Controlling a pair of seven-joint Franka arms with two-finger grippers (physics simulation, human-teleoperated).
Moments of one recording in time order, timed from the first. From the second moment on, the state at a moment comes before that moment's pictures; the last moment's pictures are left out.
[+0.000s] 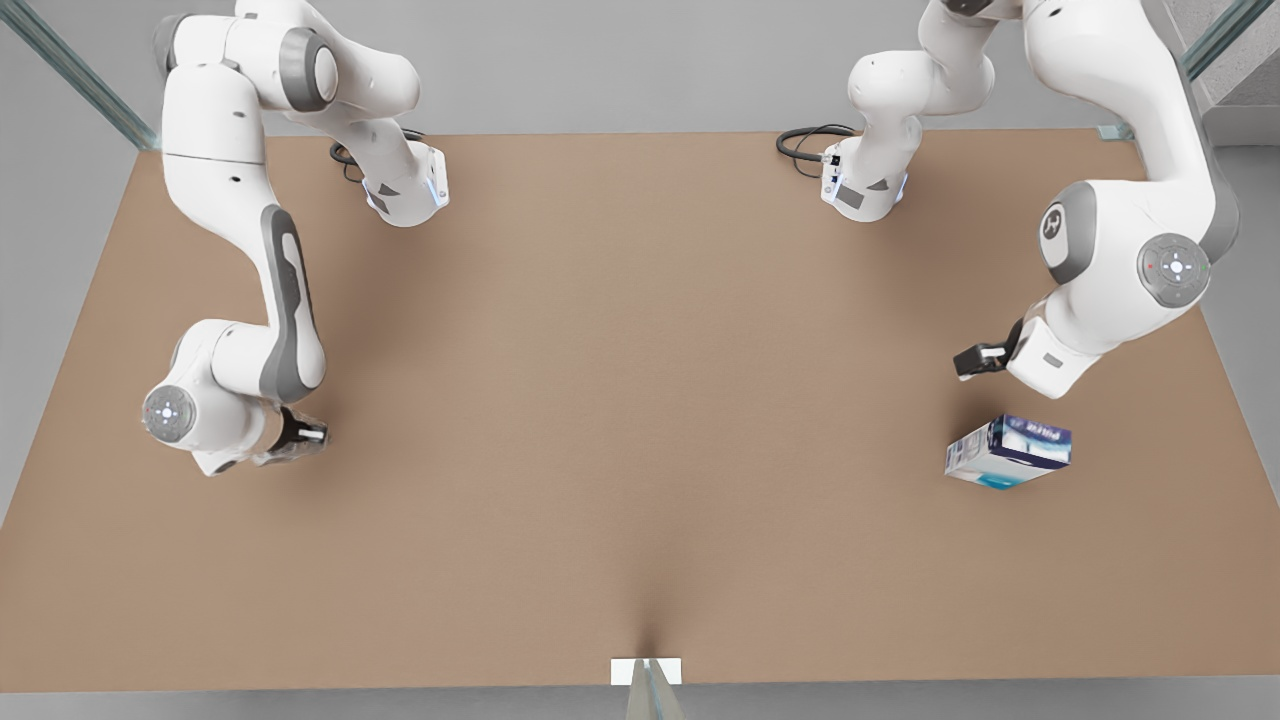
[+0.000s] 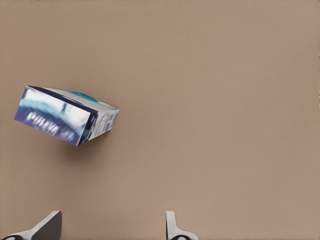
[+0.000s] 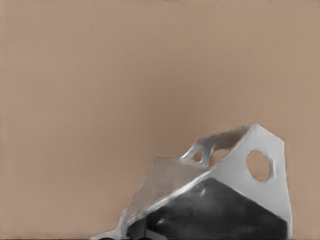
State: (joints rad) left arm -0.02 0.13 -0.02 -1.67 0.00 1.72 -0.15; right arm 0.14 0.46 -0.23 -1.77 0.12 2.01 0.01
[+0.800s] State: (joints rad) left arm 0.02 0.40 0.17 -1.65 -0.03 2.01 -0.92; right arm 0.51 0.91 -0.06 -0.97 0.09 1.91 0.69
